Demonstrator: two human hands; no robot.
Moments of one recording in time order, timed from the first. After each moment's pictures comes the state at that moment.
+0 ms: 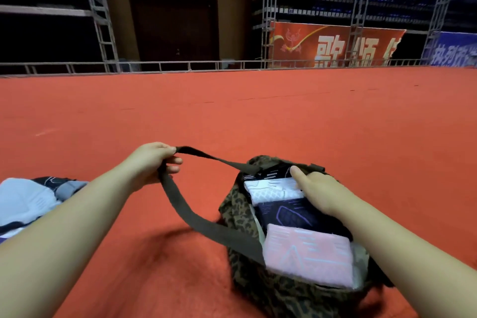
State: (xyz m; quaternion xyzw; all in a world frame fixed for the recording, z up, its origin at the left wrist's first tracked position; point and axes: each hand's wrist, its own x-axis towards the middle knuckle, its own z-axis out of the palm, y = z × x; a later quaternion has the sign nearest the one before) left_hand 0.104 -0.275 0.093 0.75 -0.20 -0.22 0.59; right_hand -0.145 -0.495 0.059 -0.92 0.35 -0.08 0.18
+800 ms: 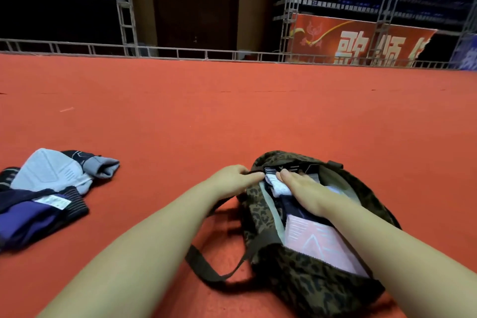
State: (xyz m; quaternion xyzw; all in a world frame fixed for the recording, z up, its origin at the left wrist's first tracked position) left_hand 0.051 -0.332 0.028 0.83 -0.42 -0.18 0.31; right_hand -0.097 -0.462 0.033 -0.95 0.23 0.01 0.19
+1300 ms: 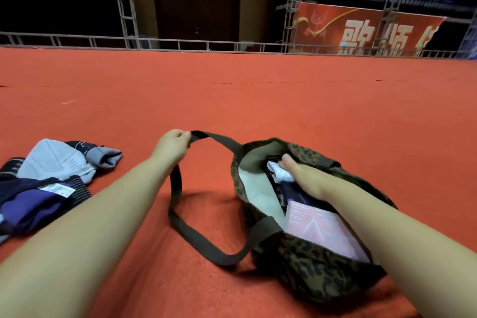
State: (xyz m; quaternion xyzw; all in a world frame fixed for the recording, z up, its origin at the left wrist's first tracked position) left_hand 0.141 -0.275 0.035 0.86 -0.20 -0.01 0.47; right_hand -0.099 -0.469 0.038 -0.87 0.30 -0.01 0.38
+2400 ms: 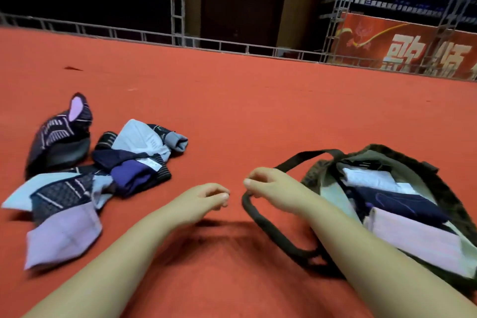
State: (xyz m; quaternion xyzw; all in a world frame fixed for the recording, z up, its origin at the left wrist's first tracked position) left_hand 0.071 -0.110 -0.017 0.75 -0.37 -0.23 0.49; right_hand -0.025 -0.288 0.034 -0.93 0.08 -0.03 0.35
